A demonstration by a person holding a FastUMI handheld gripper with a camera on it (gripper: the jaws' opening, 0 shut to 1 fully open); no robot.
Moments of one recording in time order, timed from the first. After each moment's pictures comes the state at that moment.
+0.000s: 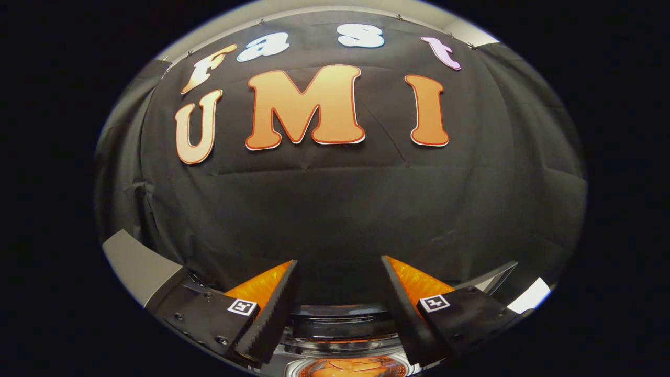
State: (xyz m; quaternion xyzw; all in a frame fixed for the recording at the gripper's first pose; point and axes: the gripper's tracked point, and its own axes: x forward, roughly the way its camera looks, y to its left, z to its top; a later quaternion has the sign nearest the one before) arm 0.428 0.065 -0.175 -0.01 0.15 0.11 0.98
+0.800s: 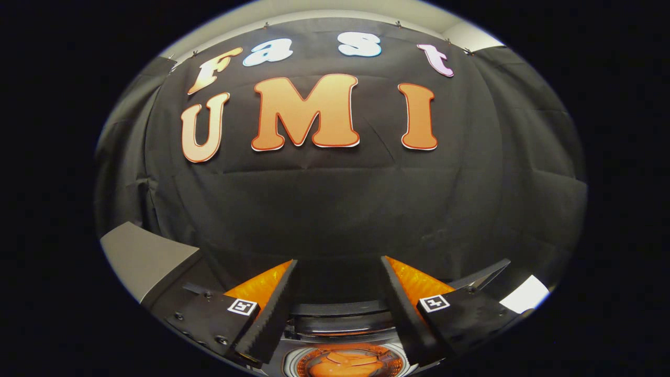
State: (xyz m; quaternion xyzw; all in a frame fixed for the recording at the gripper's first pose) arm 0.368 0.051 -0.178 -0.01 0.13 0.10 0.99
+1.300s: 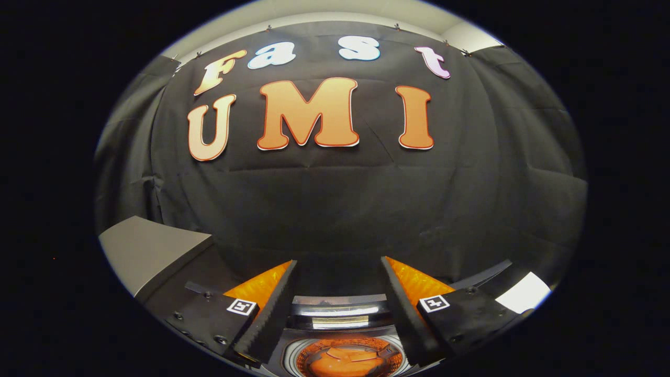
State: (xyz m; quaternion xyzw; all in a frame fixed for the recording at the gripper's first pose) arm 0.333 0.046 -0.186 -0.01 0.13 0.10 0.99
